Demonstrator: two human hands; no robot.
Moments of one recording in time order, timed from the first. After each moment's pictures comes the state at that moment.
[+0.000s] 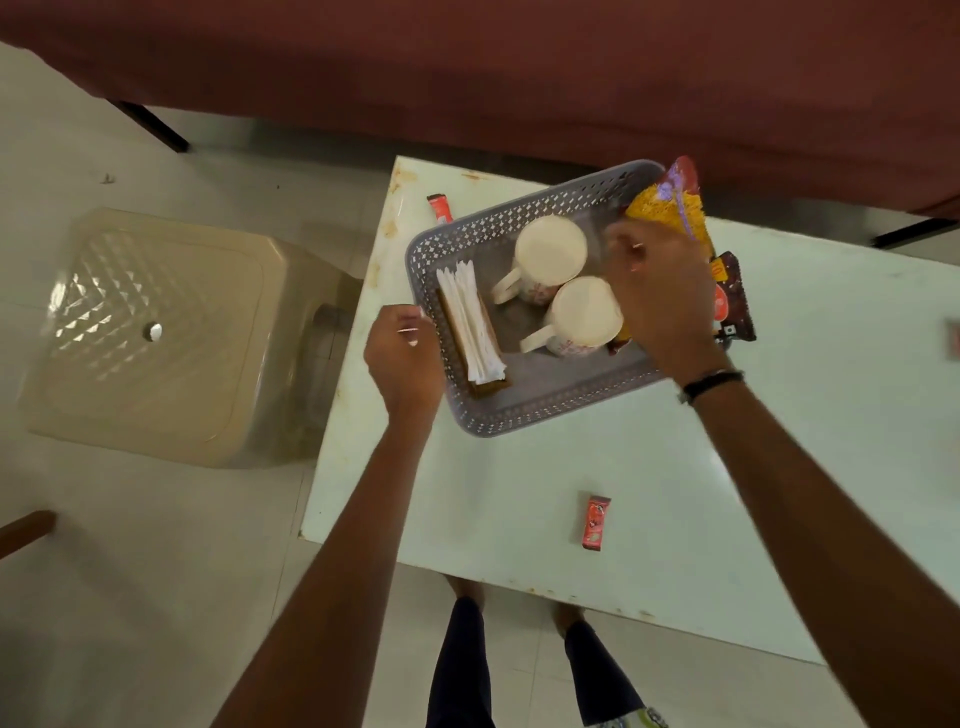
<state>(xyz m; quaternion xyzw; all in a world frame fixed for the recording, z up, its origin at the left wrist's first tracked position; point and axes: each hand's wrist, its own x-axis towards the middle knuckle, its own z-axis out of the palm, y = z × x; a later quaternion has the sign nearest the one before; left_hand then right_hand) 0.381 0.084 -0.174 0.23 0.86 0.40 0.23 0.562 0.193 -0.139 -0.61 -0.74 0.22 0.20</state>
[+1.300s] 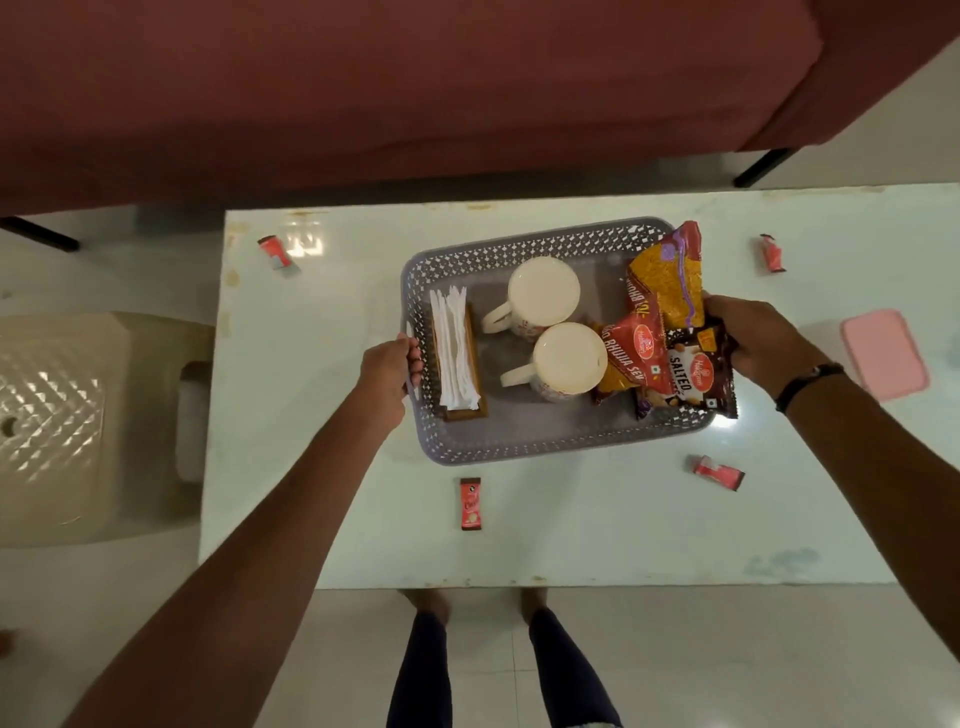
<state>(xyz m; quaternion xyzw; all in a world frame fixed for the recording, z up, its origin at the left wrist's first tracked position) 0.530 0.131 -0.178 0.06 0.76 0.32 0.56 0.876 0.184 -0.177 -0.72 -0.25 0.59 0.26</state>
